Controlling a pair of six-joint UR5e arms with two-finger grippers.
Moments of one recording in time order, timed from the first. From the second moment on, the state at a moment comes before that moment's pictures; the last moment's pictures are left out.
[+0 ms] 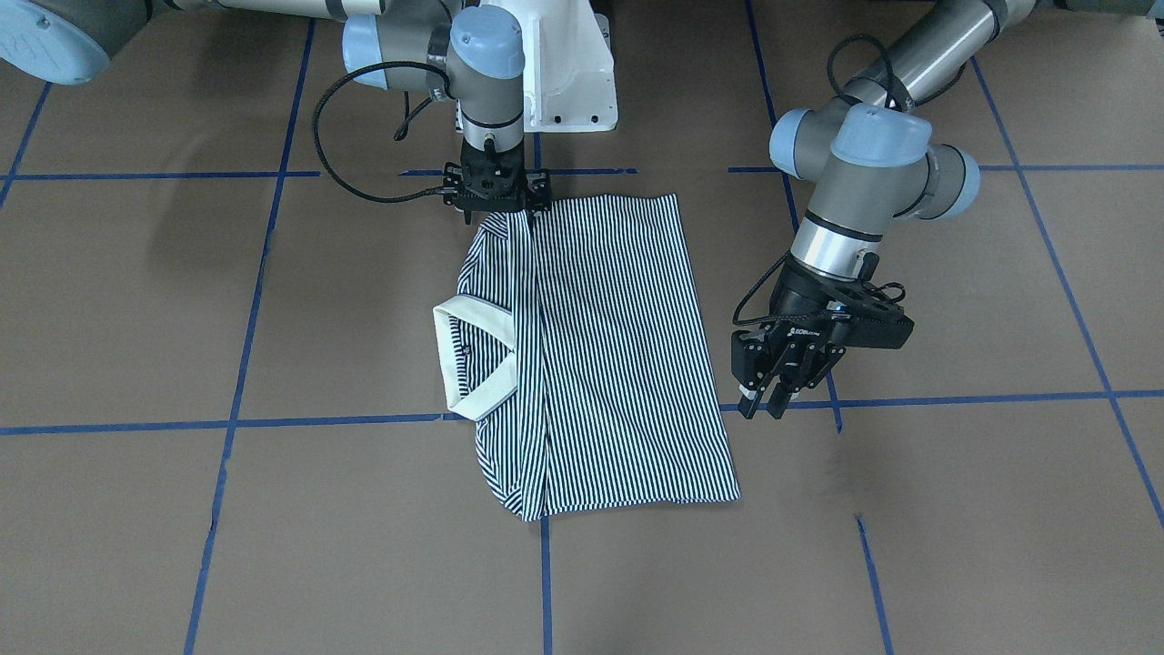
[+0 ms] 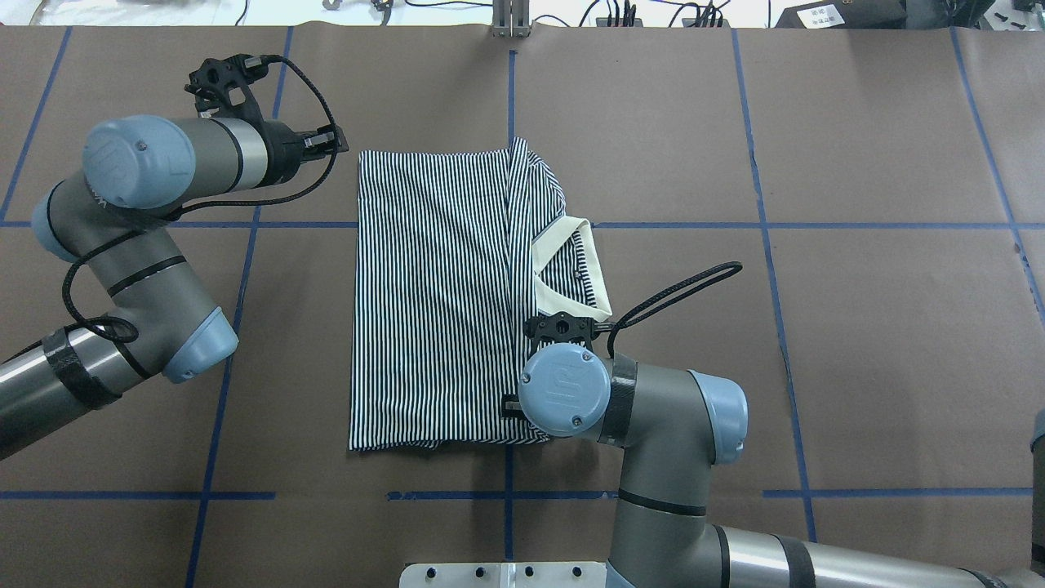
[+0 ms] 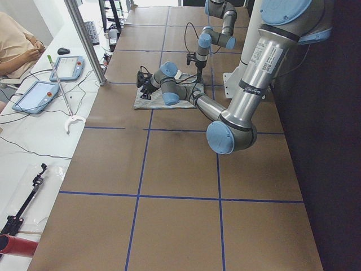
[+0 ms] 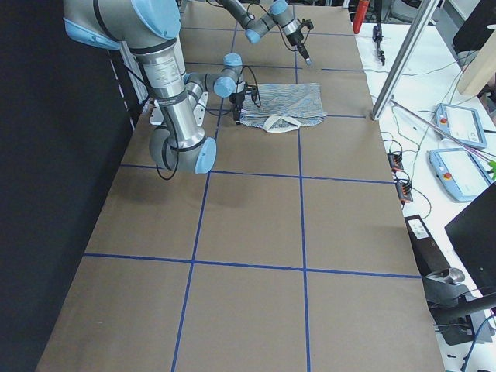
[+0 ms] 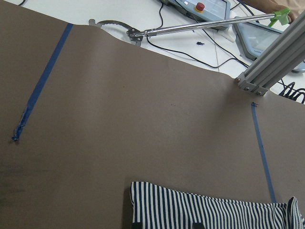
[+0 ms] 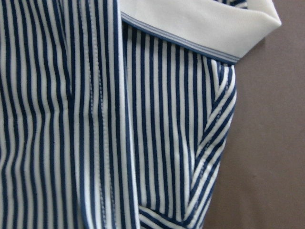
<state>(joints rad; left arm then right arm) -0.76 -2.02 -1.55 -2.34 -1.62 -1.34 0.28 -0.96 1.71 -1.62 1.66 1.39</state>
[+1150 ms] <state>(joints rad) -0.76 -2.01 -1.60 -2.32 -1.64 -1.34 0.36 -0.98 1.78 -1.64 1.66 1.26</state>
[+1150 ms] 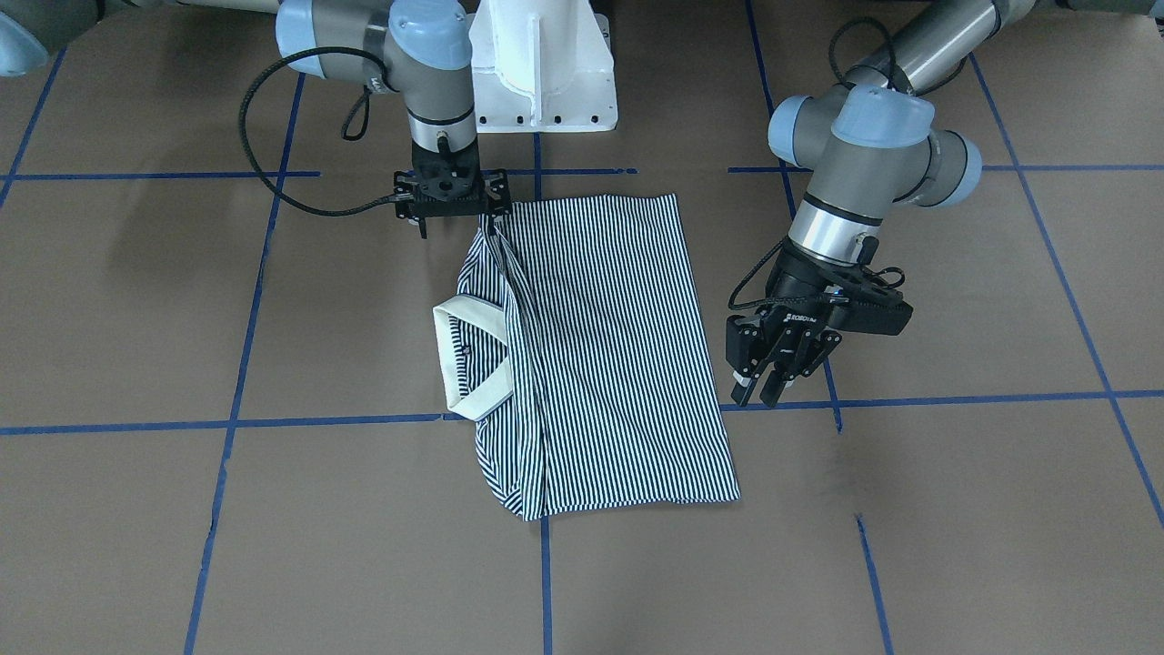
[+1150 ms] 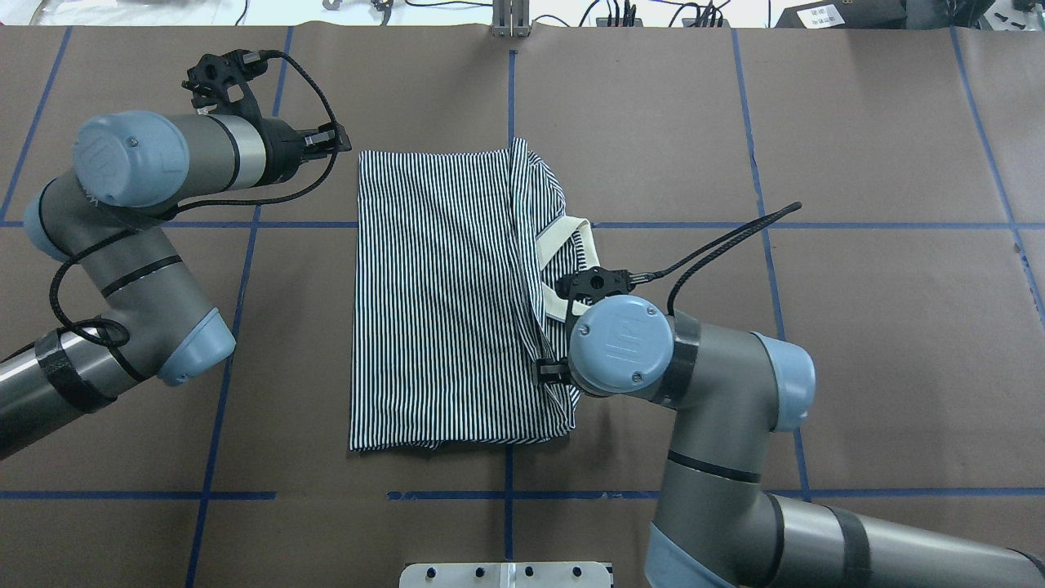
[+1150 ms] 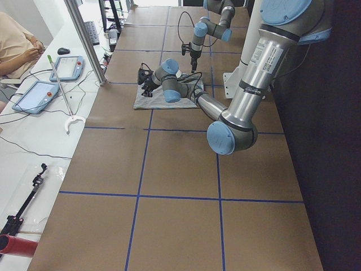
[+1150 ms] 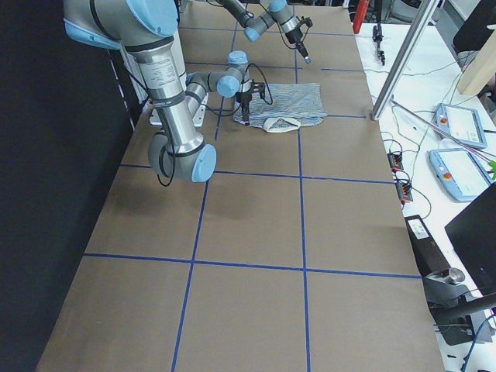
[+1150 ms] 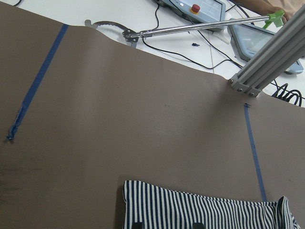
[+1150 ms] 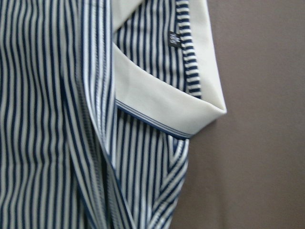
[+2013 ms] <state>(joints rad) -0.76 -1.97 -1.65 -2.31 -1.65 -1.35 0.36 -0.85 1.58 -1.64 1.66 1.25</state>
